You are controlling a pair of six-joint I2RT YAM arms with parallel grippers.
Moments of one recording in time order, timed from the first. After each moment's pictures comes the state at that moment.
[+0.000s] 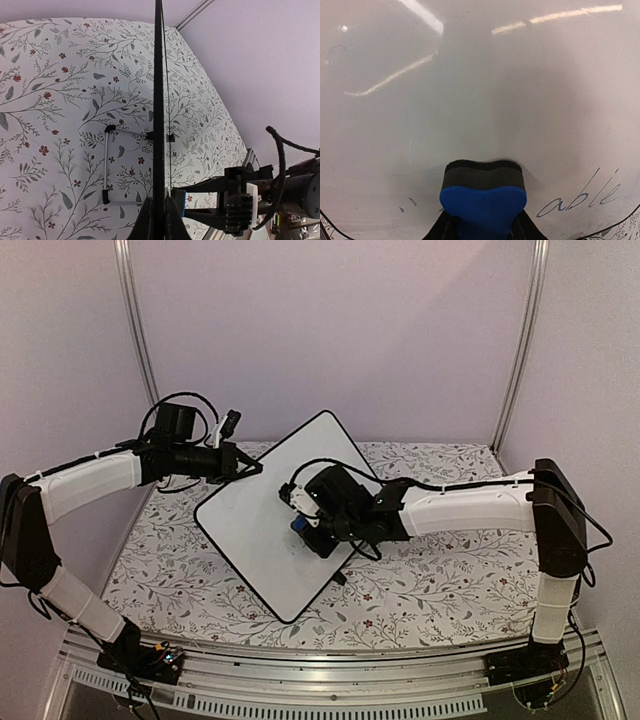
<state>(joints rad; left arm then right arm) -0.37 1.48 1.11 -0.22 0.65 -0.38 1.09 1.96 1.46 -0.27 0.21 -0.02</state>
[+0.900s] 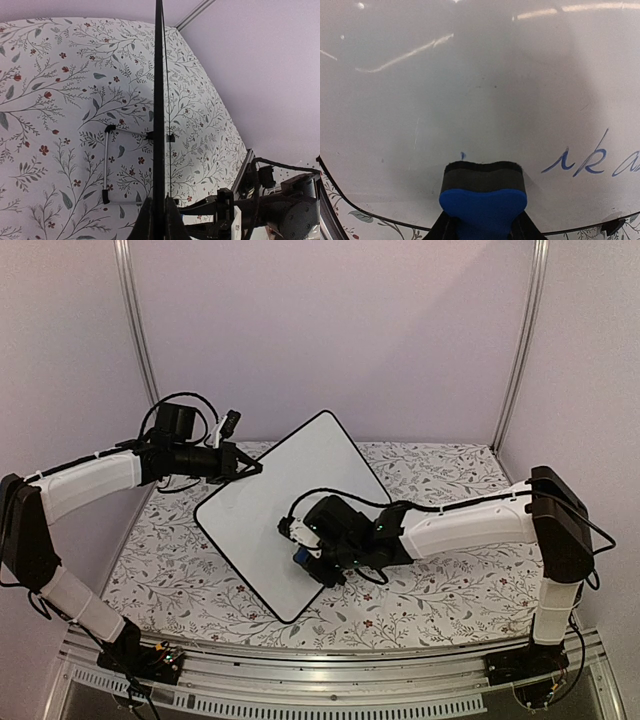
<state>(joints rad) -0.37 1.48 1.11 -0.22 0.64 -0.39 1.16 1.93 1.32 -0.25 0.18 -0.01</state>
